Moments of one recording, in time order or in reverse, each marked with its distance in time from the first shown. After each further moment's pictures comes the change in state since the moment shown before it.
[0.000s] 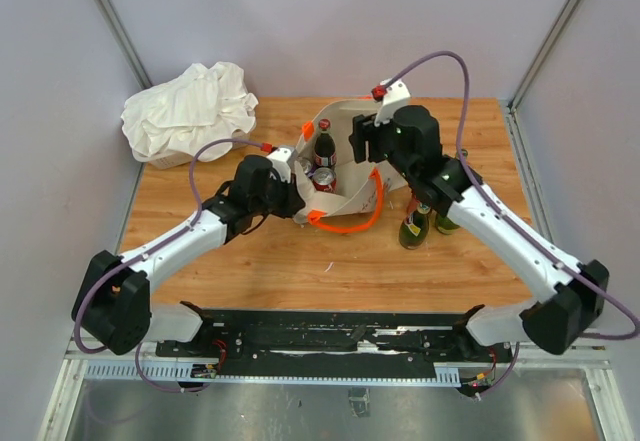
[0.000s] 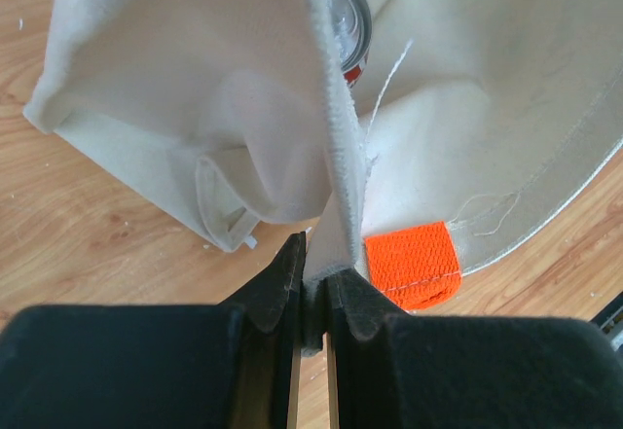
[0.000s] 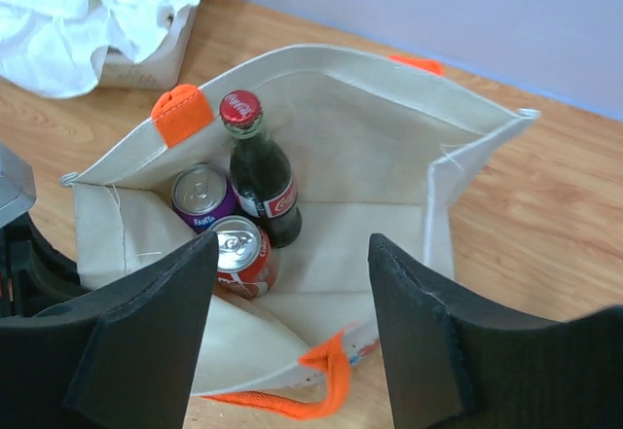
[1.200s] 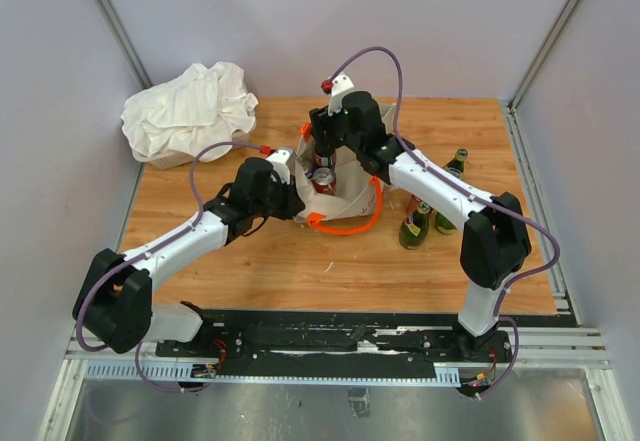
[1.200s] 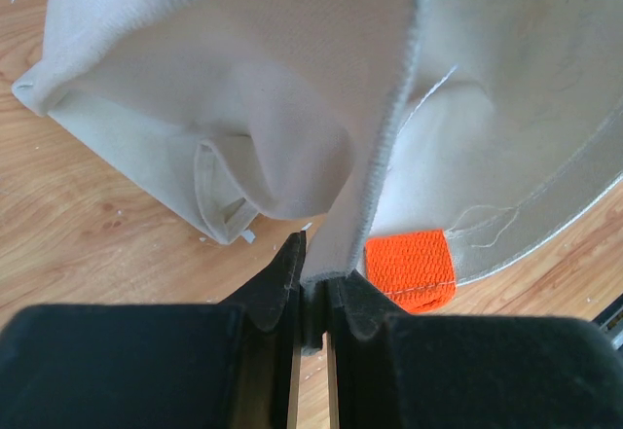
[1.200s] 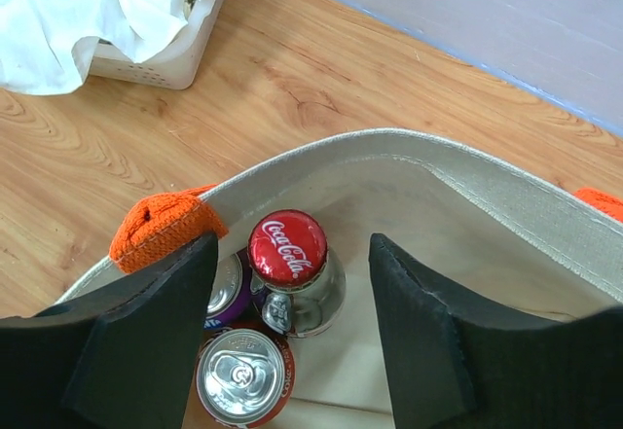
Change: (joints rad) left arm 0.000 0.004 -0.030 0.019 -0.009 -0.042; right arm -0.016 0.514 0.235 0.196 -0.151 -0.055
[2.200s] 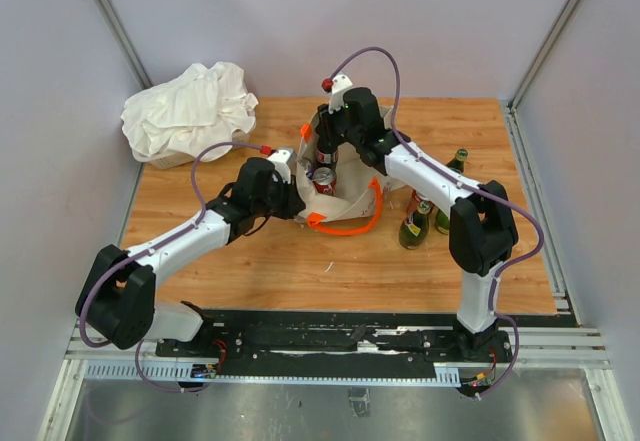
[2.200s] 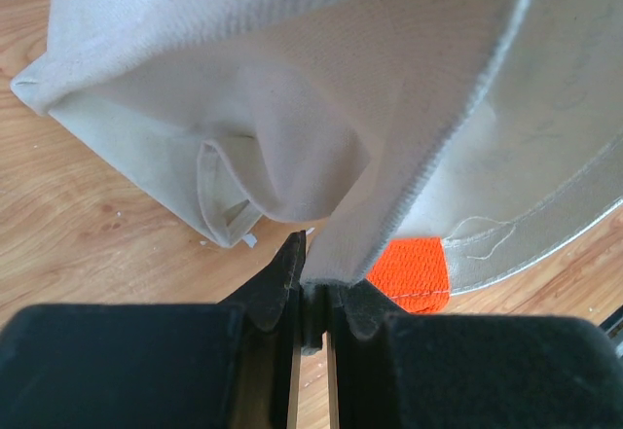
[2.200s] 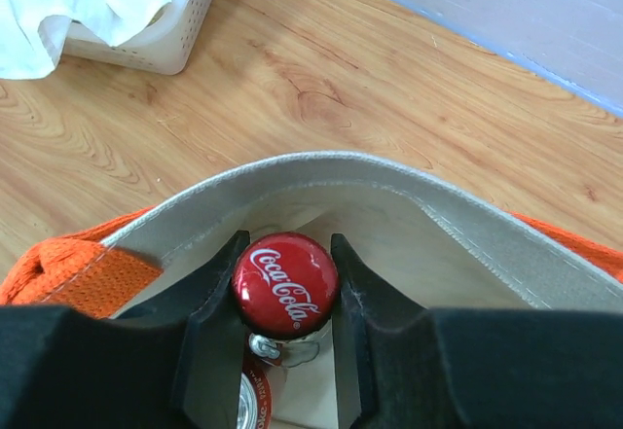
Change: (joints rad) left arm 0.000 0.024 0.000 0.018 -0.011 -0.018; right arm -0.055 0.109 0.061 0.007 -0.101 0.003
